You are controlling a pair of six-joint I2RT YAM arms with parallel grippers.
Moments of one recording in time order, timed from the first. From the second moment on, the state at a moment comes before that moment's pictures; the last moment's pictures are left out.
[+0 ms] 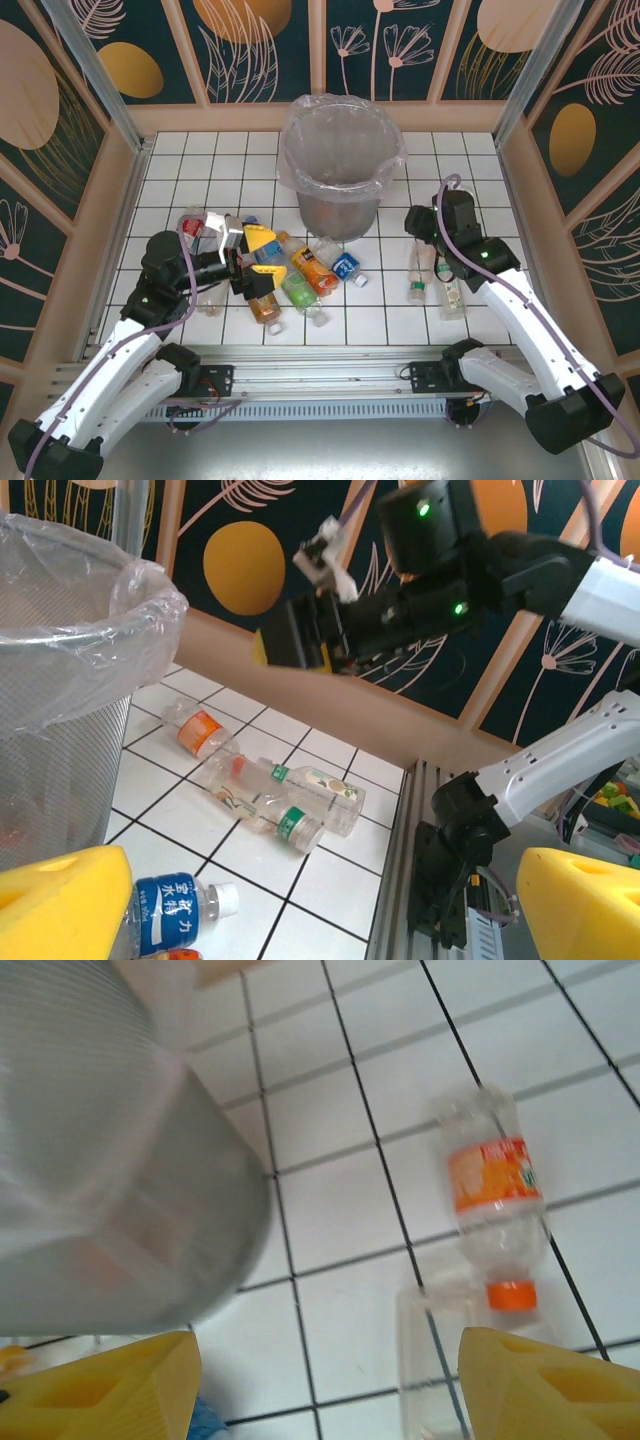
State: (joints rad) left arm -0.46 0.70 0.61 0.06 0.86 -0.32; right arm 0.40 0.96 0.92 -0.70 0.25 0.58
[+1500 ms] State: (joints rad) left arm -0.74 0.84 0.60 -0.04 0.73 -0.26; right arm 0.30 1.38 0.69 -0.42 0.11 0.59
